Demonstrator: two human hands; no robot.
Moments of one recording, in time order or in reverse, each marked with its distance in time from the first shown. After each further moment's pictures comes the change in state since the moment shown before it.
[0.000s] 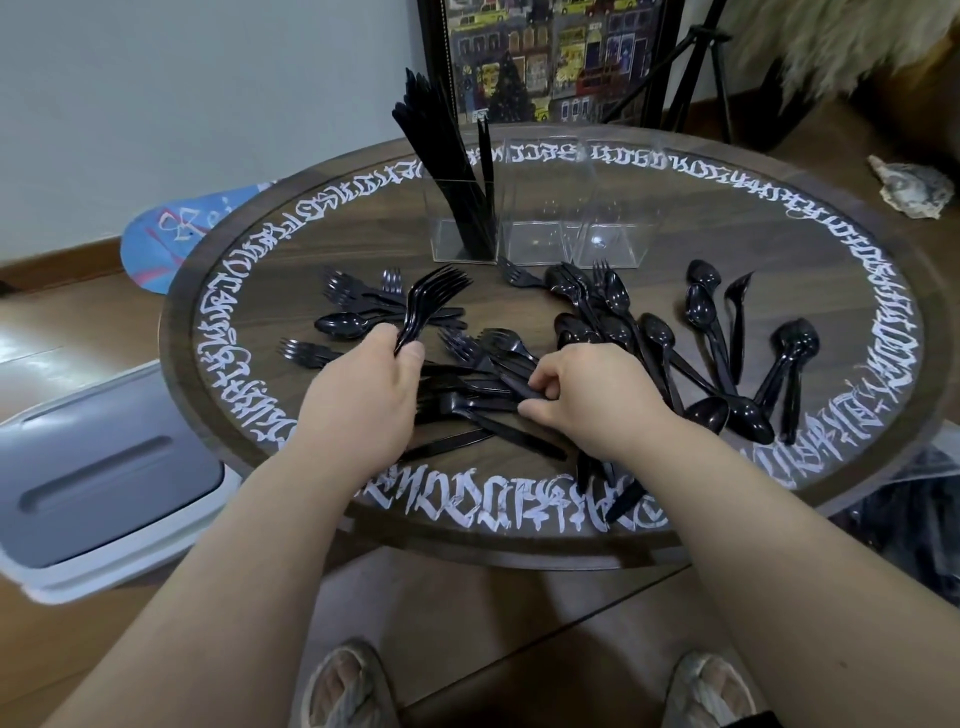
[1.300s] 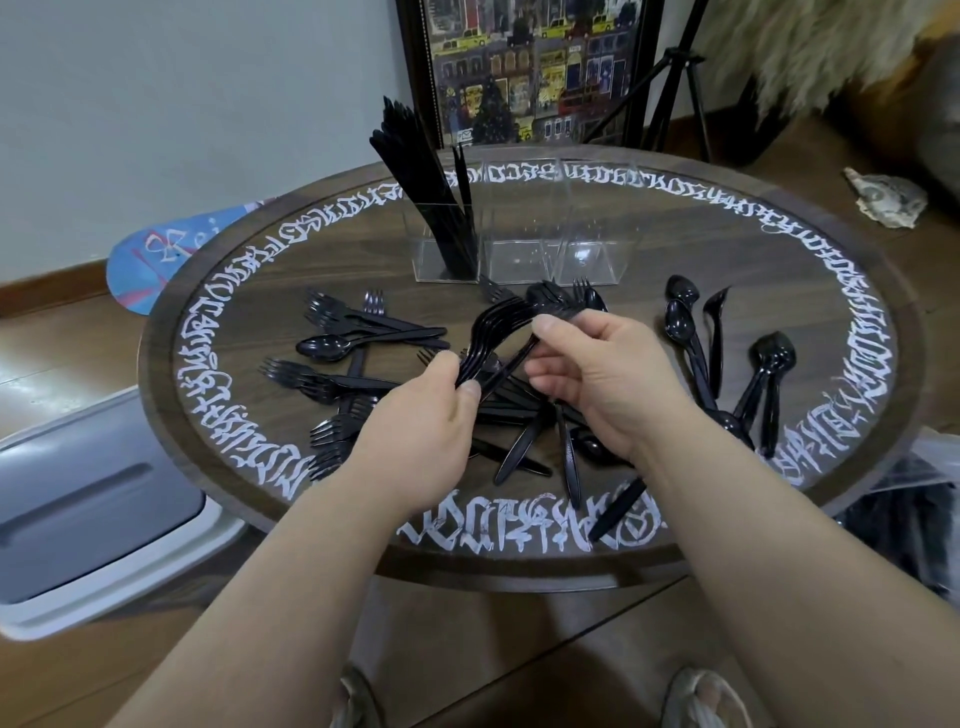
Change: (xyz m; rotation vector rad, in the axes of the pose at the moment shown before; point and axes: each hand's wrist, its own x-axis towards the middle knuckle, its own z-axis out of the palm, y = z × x) left_hand -0.001 0.027 0.028 -0.137 -0.113 0.130; right_hand 0.000 0.000 -0.027 1.522 0.133 0.249
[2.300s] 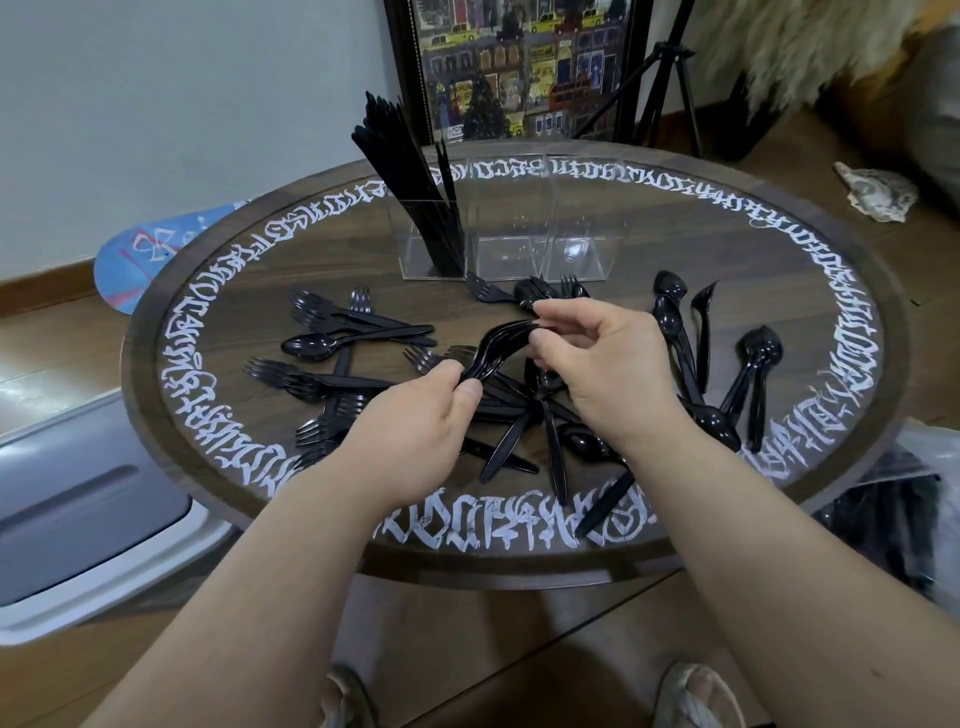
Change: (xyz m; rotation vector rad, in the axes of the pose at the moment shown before) left_hand 0.005 -0.001 0.001 0.064 -0.141 0.051; right_hand 0.007 0.012 -0.013 -0.518 0.174 -0.372
